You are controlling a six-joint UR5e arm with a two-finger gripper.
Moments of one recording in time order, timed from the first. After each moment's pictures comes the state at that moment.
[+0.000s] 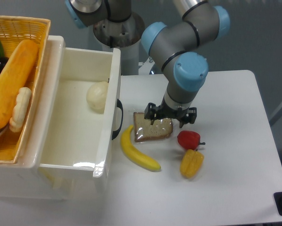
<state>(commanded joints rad) 2.53 -1.92 -1.62 -1.29 1.48 0.59</state>
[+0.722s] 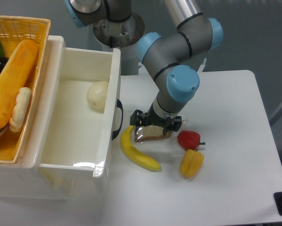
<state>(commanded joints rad) 2.52 -1.92 -1.64 -1.29 1.37 0.58</state>
